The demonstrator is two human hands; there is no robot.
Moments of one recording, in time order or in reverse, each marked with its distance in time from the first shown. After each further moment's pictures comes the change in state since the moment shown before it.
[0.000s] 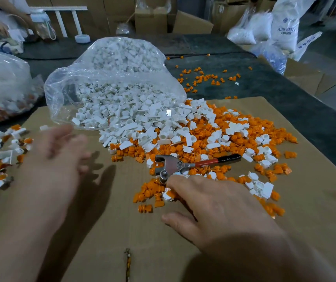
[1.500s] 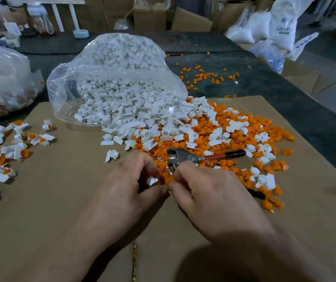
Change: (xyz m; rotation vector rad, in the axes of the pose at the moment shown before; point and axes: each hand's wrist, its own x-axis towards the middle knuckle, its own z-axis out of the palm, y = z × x) left_hand -0.057 0.040 0.033 0.113 -0.383 0.378; right_hand 0.013 -0.012 0.006 0.013 0.133 0.156
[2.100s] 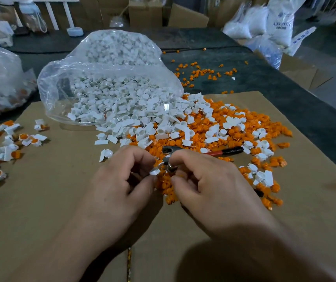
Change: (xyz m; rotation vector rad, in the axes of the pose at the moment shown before) left_hand -0.002 0.009 -0.001 -0.052 0.104 0.027; right_hand 0.000 0.009 -0.003 0.225 0.072 0.029
